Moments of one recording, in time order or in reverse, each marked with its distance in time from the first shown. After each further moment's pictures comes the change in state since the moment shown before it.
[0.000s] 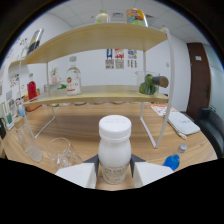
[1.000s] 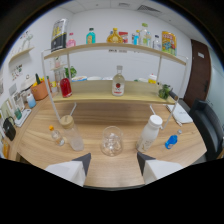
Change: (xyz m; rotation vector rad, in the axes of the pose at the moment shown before) arm -0.117 -0.016 -0.124 -0.248 0.044 -0.017
